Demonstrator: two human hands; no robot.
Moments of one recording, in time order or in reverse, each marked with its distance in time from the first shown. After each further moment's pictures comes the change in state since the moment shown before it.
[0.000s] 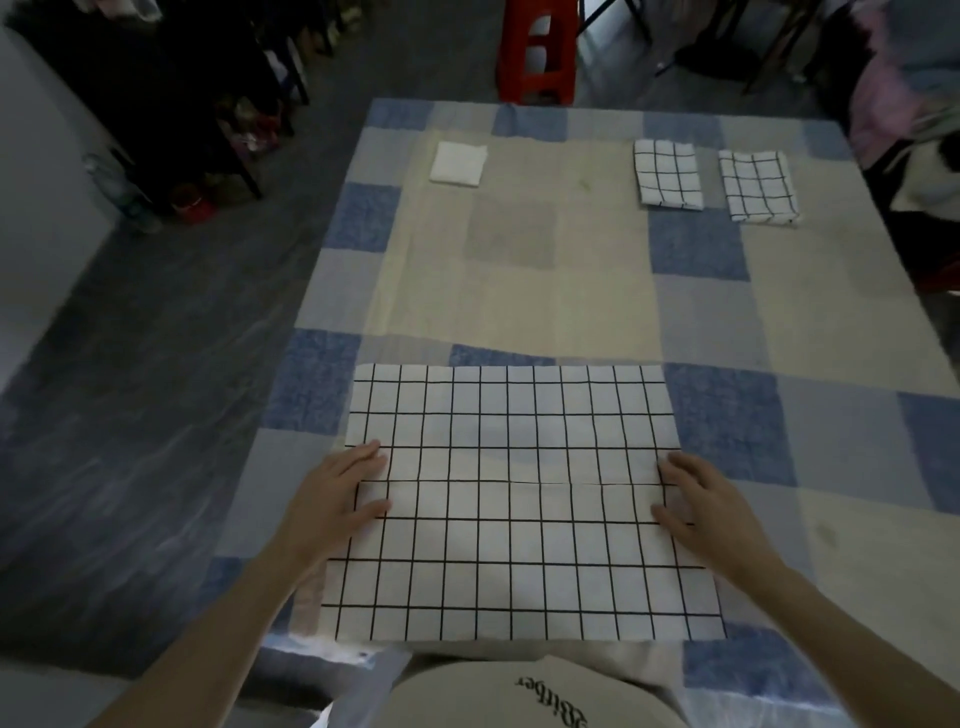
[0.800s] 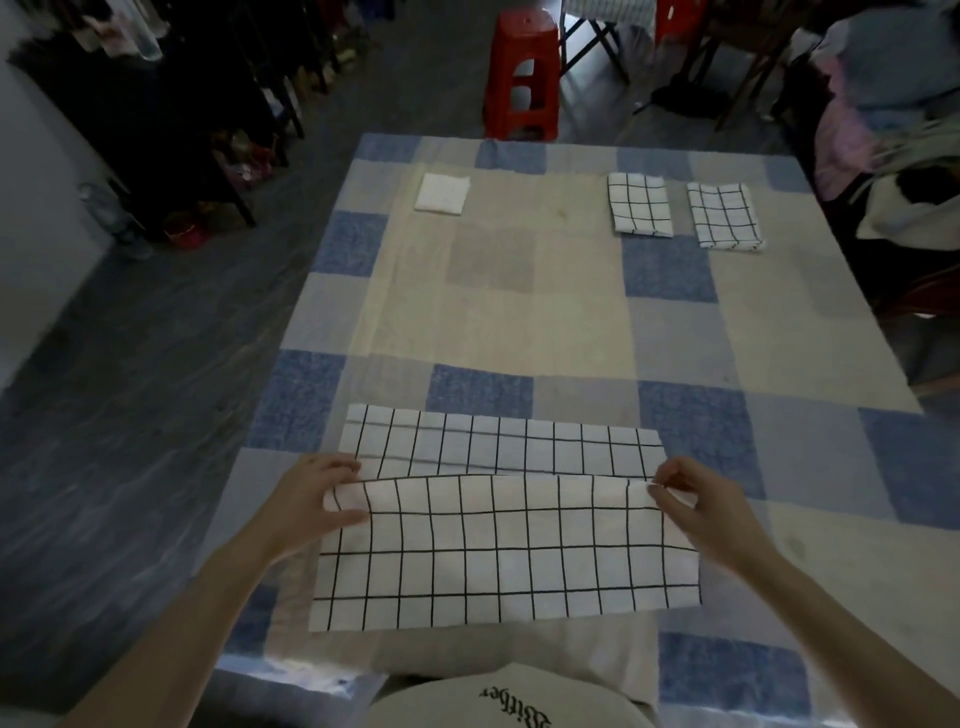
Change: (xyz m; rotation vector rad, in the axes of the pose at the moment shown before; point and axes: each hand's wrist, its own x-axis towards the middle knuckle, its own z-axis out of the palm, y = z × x) left_hand 0.018 0.019 -0.037 -0.057 -0.181 -0.130; right_hand 0.004 -0.019 -0.057 0.490 0.073 0.090
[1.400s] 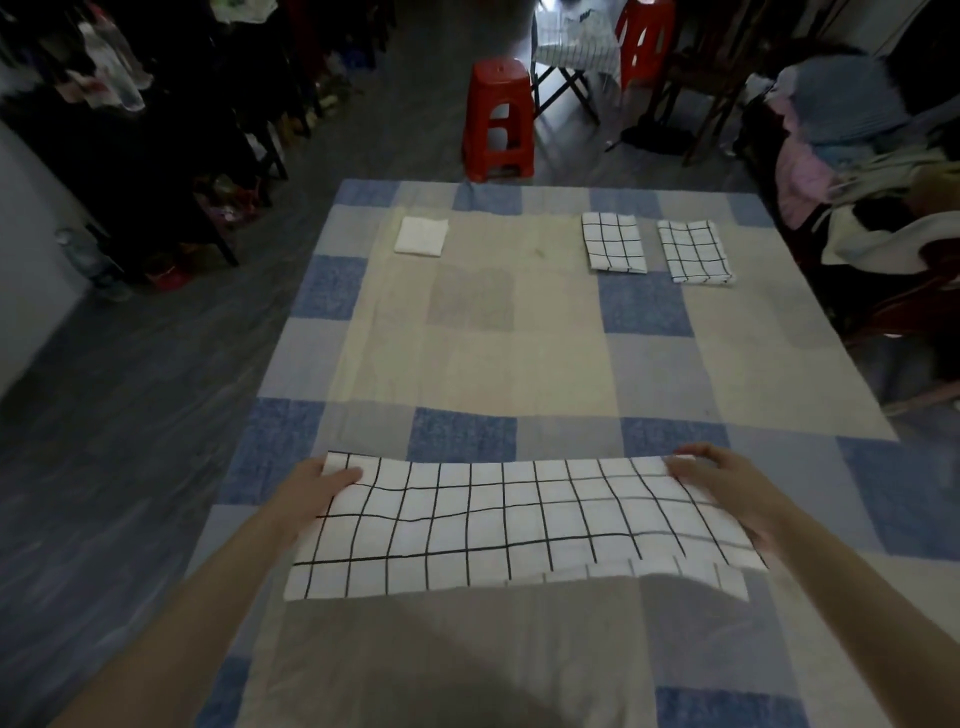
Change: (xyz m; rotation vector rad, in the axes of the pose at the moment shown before) left_hand 0.066 0.052 -0.032 -0.773 0.077 -0.498; right_hand 0.059 -0.010 -0.056 0.369 0.012 0.512
